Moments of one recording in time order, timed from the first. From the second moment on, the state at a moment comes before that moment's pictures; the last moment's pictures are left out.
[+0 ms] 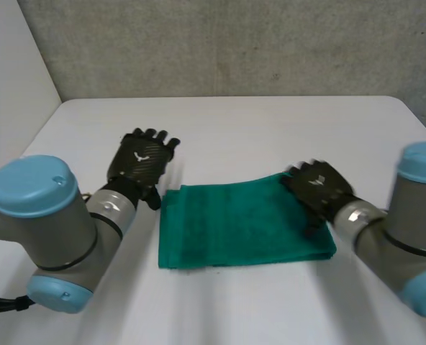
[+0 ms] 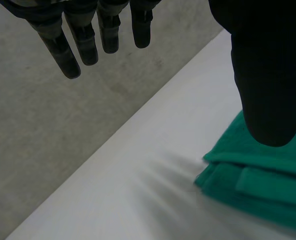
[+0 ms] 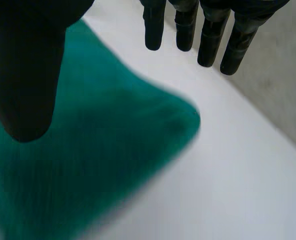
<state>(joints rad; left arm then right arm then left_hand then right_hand) 4.20 -1.97 -1.66 3.53 -1.55 3.55 1.92 -1.17 1.68 -0.11 1.36 2.63 0.19 0.20 0.21 0.20 0.05 0.21 0.24 0.23 0.24 0.07</state>
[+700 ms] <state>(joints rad) 4.22 -1.91 -1.71 3.51 -1.63 3.51 2.36 -0.89 1.21 0.08 1.32 2.81 0.19 0.20 0.21 0.20 0.05 0.92 1.13 1.14 1.14 0.95</state>
